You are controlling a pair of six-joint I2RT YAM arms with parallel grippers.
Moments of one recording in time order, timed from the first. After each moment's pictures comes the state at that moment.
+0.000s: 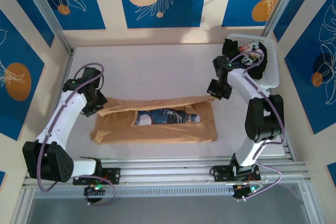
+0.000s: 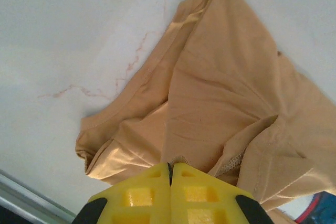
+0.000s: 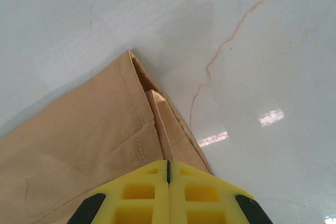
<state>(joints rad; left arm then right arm) -0.13 1.30 1.16 -1.21 -0.17 -0.77 0.18 1.70 1.32 -1.02 0.00 0.65</state>
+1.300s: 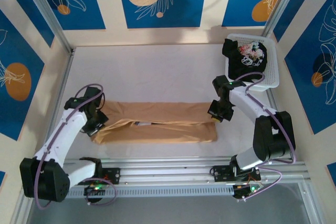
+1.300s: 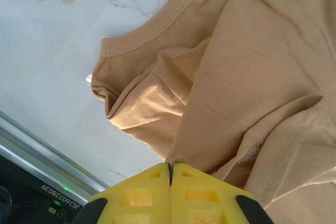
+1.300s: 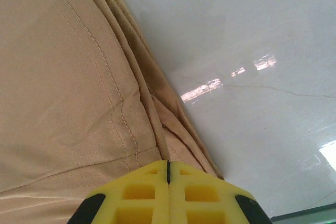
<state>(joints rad) -0.15 1.11 0.87 -1.22 -0.10 -0.92 0.24 1.49 1.00 -1.08 -0.07 0.75</state>
